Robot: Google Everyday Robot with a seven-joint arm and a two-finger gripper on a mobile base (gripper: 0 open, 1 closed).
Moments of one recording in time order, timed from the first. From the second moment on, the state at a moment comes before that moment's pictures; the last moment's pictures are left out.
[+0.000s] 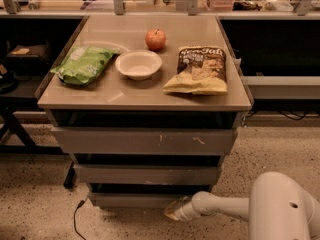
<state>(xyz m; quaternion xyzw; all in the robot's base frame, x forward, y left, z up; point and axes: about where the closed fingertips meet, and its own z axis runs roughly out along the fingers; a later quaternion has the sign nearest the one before) 0.509 -0.044 0.160 -0.52 0.79 0.21 0.26</state>
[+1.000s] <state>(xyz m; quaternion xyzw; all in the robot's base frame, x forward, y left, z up) 0.524 -0.041 0.165 -0.52 0.79 0.20 0.26</state>
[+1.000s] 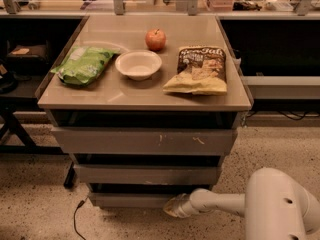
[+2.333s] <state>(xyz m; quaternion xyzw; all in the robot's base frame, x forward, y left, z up) 0.524 -0.040 0.165 -0.52 0.79 0.20 0.26</state>
